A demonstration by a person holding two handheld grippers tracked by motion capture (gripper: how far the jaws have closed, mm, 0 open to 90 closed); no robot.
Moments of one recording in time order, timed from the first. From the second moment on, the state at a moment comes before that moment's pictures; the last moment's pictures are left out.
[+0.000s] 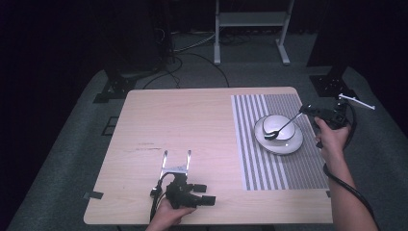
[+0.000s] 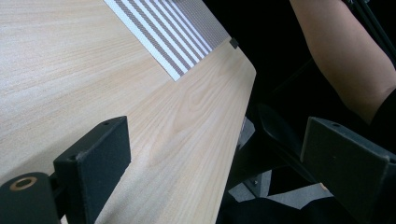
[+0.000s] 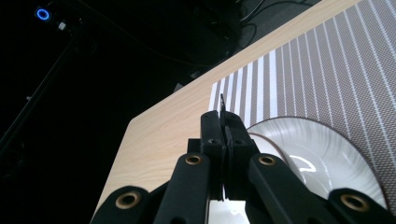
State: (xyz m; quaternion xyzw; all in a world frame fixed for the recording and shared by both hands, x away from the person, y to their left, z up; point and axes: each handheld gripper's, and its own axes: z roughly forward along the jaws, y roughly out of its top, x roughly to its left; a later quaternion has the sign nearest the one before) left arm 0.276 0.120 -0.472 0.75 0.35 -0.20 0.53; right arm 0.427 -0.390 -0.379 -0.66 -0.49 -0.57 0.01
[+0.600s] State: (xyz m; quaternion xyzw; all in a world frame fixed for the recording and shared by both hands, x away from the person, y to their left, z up) left arm 0.276 0.121 -0.473 0.74 0.35 -0.21 0.53; right arm 0.430 -0.404 -0.381 -0.68 -0.47 -0.57 -0.02
